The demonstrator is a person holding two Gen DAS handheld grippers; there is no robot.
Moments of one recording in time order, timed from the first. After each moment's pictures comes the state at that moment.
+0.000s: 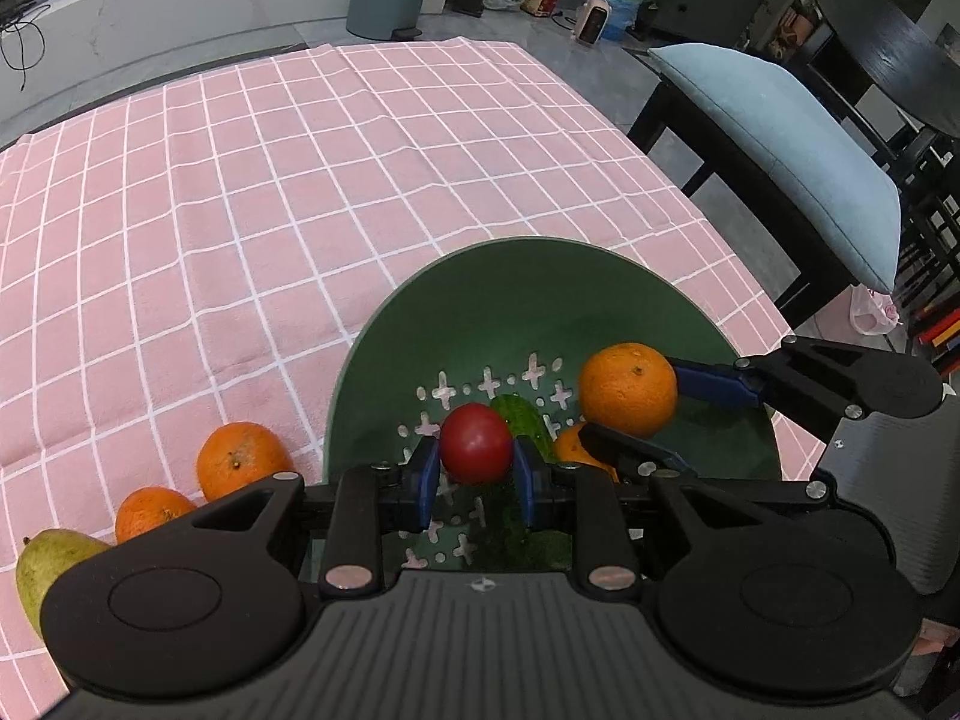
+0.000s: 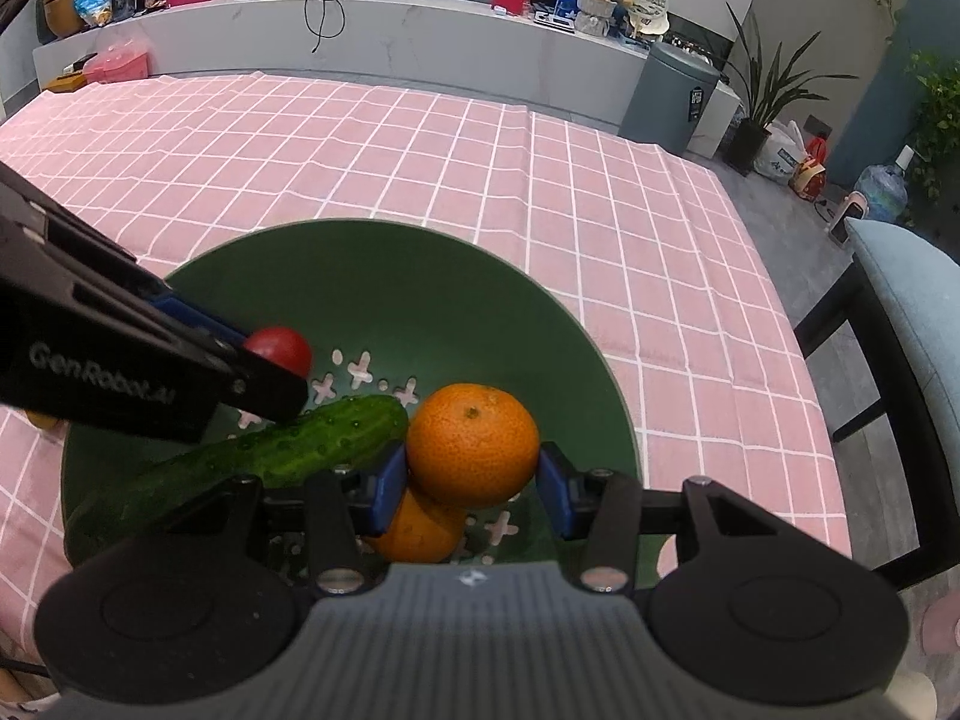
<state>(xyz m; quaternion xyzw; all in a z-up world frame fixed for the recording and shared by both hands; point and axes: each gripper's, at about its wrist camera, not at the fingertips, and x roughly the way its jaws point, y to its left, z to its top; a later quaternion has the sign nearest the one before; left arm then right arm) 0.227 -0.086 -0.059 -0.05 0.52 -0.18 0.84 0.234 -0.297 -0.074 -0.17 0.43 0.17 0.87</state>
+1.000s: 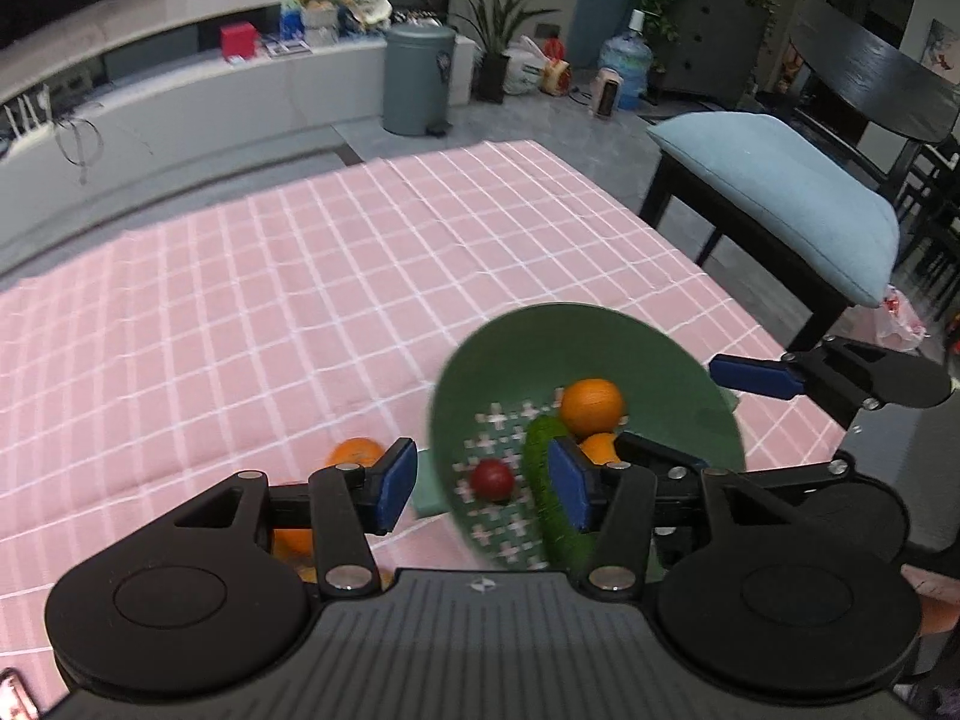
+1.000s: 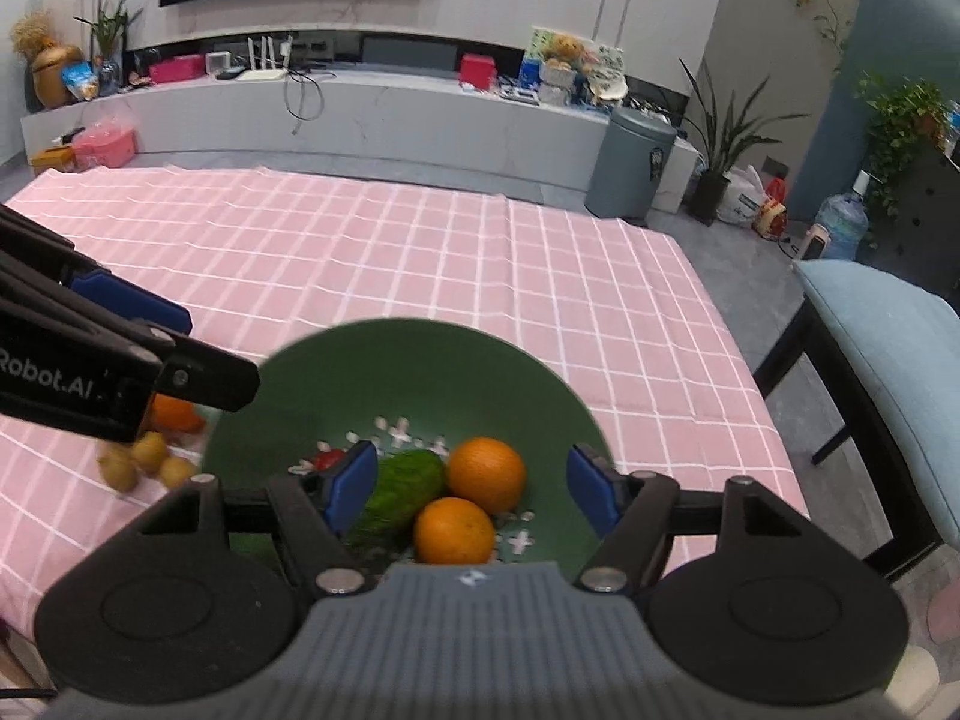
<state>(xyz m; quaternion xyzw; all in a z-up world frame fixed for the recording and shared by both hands) 0.159 -0.060 0.011 0.00 0.43 -0.13 0.89 0.176 -0.280 -0.021 -0.14 0.36 0.15 0.91</state>
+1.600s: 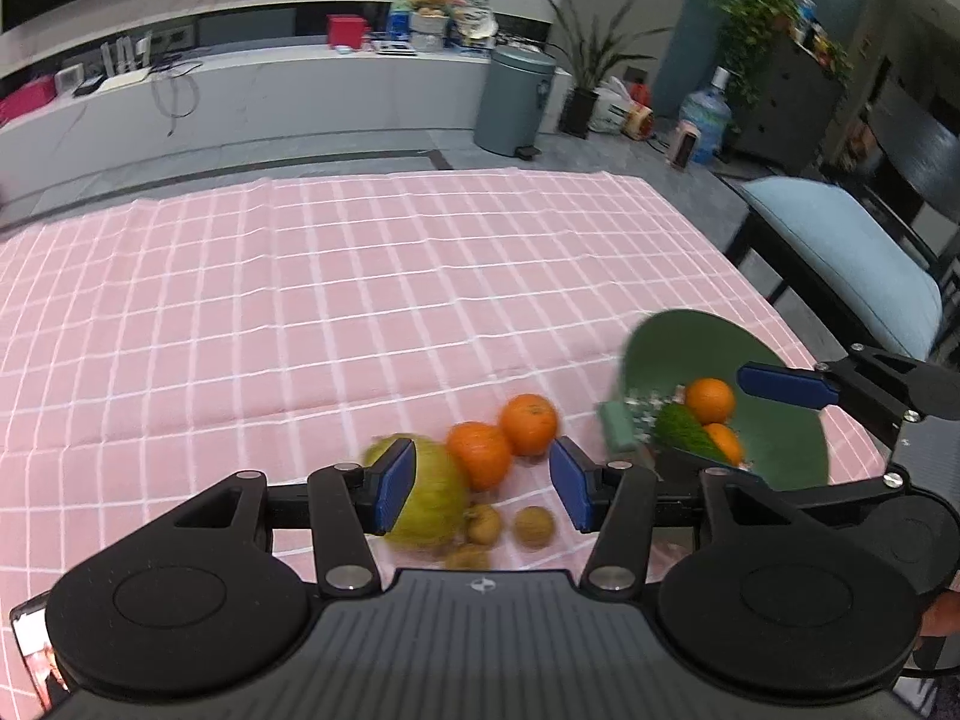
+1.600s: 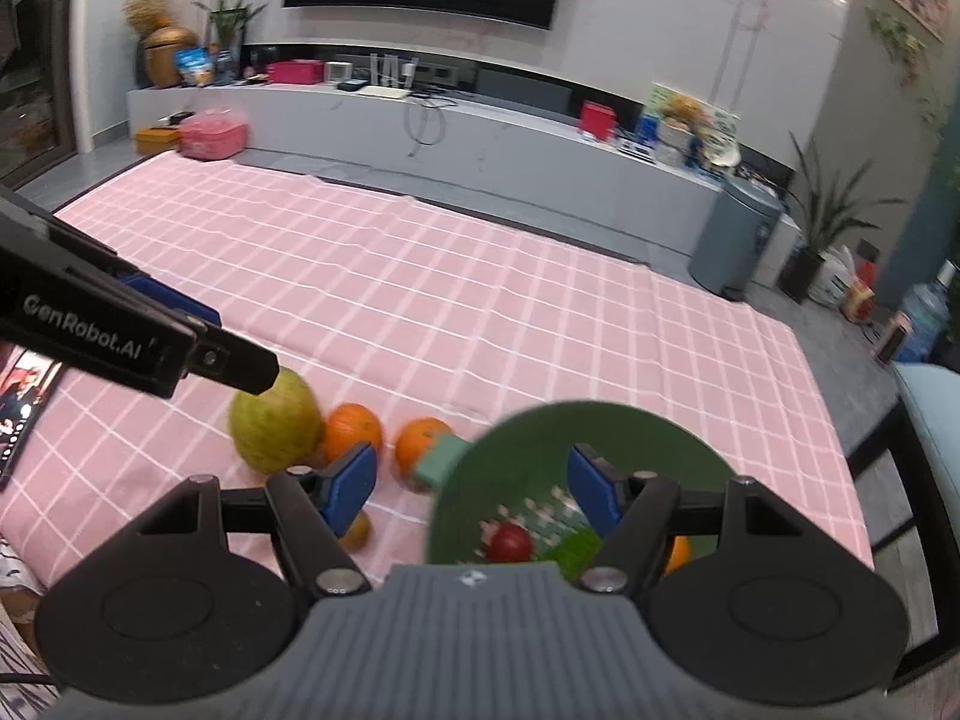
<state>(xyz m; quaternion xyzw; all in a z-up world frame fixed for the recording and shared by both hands) 0.127 0.050 0.003 -0.08 0.42 -0.07 0.90 0.146 -0.200 -0.009 -0.18 0.32 0.26 0.89</state>
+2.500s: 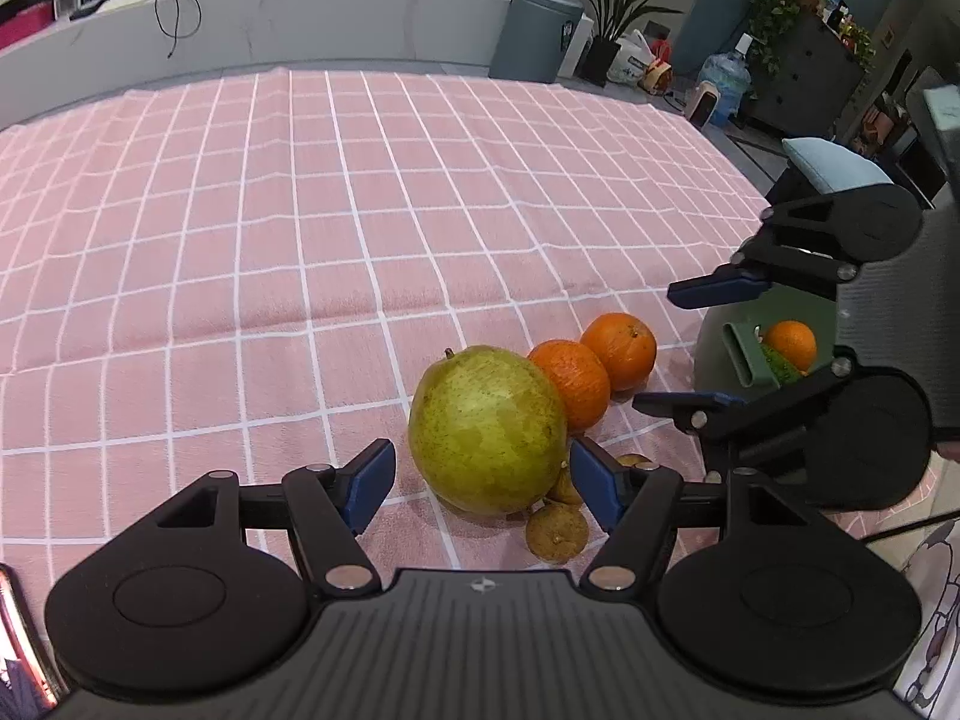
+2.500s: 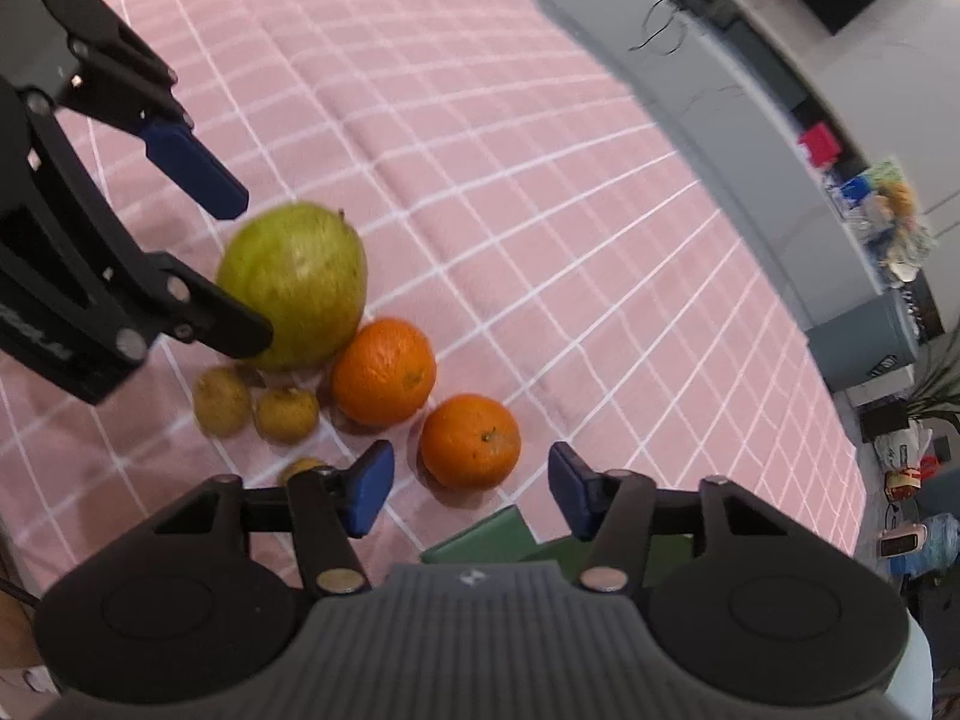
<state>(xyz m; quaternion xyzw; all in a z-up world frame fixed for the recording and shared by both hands) 0.151 0.080 -0.074 -0.10 0.47 -0.08 0.87 0.215 -0.119 -0.075 -0.45 0.37 0.37 0.72</state>
